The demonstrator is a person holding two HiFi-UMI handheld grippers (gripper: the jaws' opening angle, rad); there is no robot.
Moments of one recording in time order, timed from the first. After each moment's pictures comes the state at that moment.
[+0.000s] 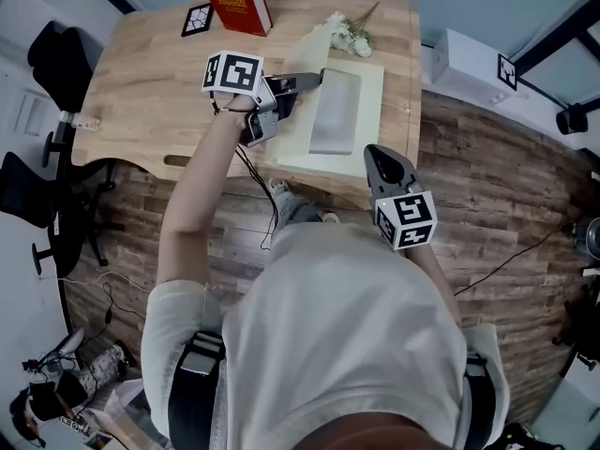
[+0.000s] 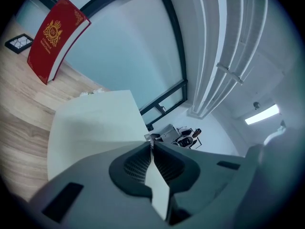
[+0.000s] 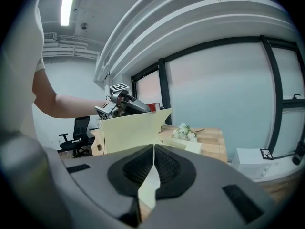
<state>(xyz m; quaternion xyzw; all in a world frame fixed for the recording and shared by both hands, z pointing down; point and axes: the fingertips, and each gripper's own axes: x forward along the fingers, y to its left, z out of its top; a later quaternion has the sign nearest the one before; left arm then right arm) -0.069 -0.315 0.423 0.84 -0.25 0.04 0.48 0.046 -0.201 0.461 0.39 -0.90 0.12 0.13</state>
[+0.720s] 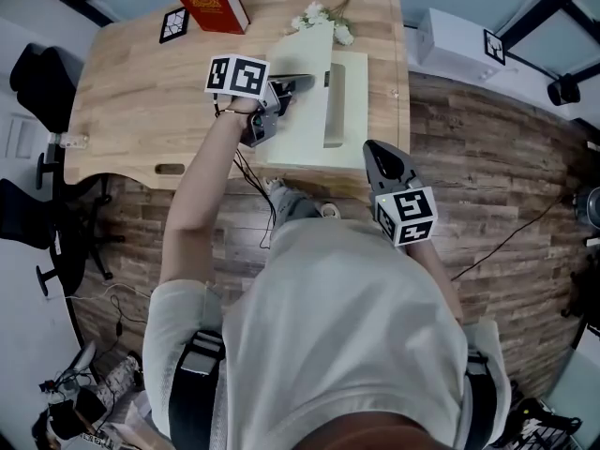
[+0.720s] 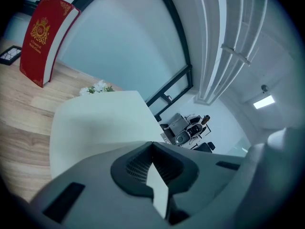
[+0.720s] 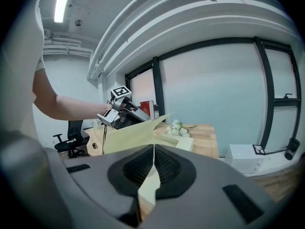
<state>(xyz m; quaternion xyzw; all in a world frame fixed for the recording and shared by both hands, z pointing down) -0.047 -0.325 0.470 0.84 -0.26 0.12 0.45 0.067 -0.197 0.468 0.42 -0.89 0.13 0.14</state>
